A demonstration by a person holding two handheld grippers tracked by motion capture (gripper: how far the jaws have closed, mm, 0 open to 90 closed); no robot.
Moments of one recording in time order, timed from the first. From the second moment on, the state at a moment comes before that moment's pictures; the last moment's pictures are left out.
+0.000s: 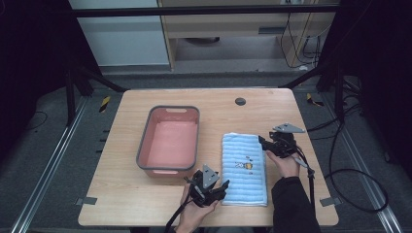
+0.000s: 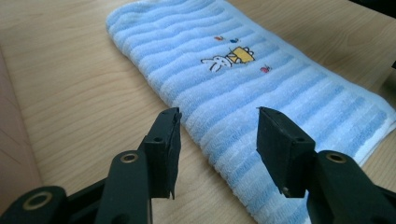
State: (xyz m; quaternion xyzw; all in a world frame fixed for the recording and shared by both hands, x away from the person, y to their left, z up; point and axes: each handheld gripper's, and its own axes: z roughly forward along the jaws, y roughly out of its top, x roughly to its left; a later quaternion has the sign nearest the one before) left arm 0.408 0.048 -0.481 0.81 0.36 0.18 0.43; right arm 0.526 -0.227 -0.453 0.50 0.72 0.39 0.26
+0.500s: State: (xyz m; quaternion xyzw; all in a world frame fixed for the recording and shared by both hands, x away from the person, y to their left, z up) left arm 0.410 0.042 -0.499 0.82 0.37 0.16 0.42; right arm 0.540 -0.220 -0.479 0.52 0.74 0.36 0.24
